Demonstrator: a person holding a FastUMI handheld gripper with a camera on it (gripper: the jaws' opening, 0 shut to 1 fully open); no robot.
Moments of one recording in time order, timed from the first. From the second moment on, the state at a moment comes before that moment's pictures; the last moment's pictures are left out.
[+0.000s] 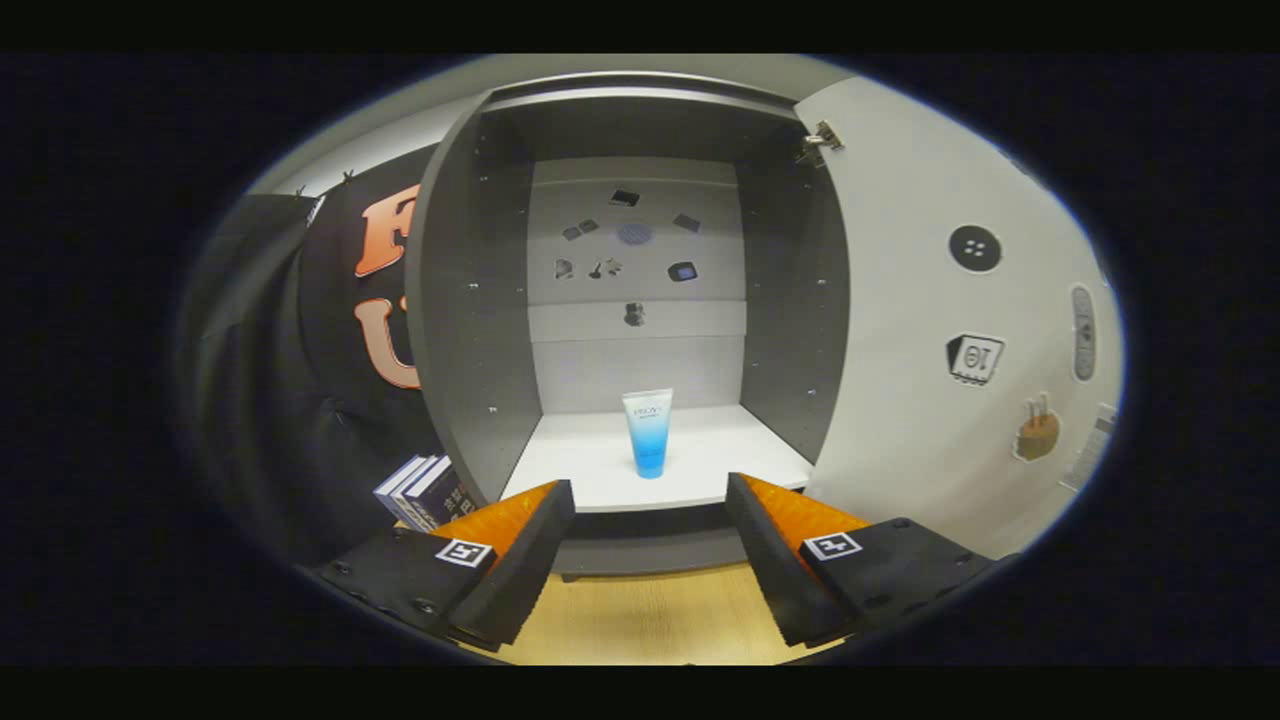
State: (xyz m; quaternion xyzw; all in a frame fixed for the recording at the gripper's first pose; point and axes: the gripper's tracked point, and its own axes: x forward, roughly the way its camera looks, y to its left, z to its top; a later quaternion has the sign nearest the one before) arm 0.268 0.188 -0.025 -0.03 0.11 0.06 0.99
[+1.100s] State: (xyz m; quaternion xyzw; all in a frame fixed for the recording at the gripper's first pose) arm 0.040 0.002 0.032 -0.03 0.05 0.07 1.00
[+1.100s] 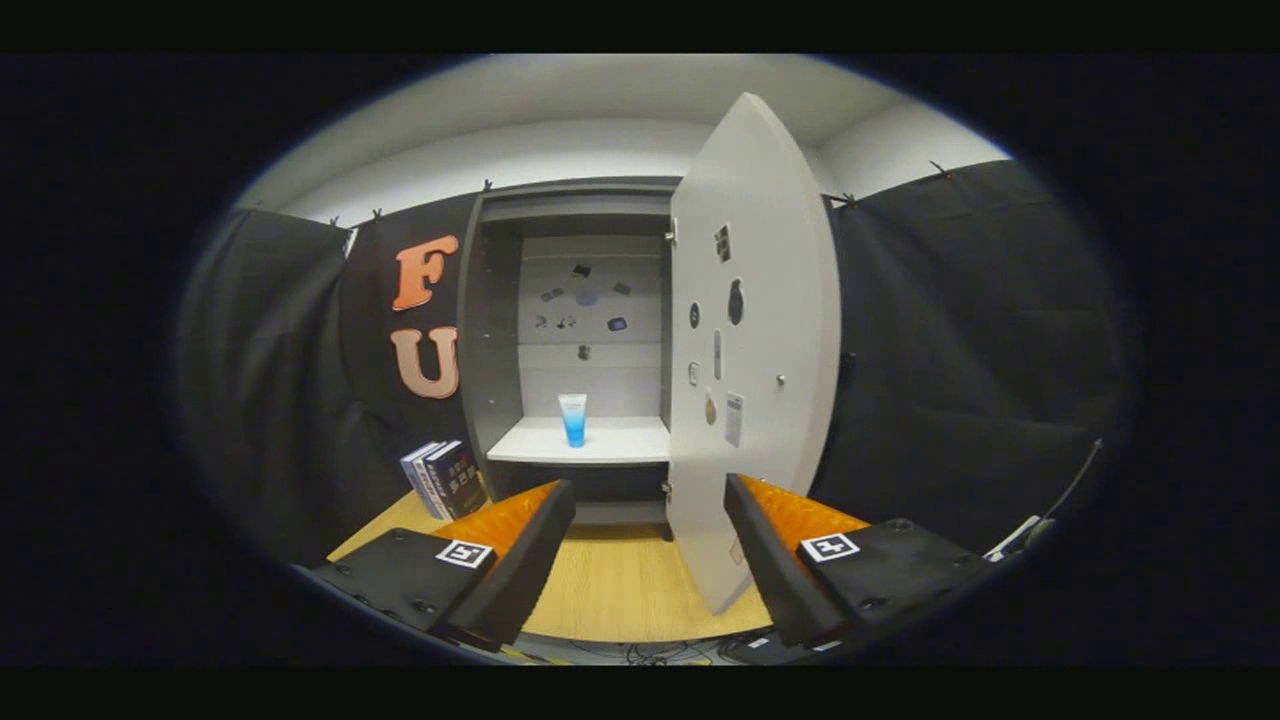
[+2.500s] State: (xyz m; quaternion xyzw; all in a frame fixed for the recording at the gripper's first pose) arm 0.120 -0.138 -0.044 -0.01 0.09 -0.01 1.00
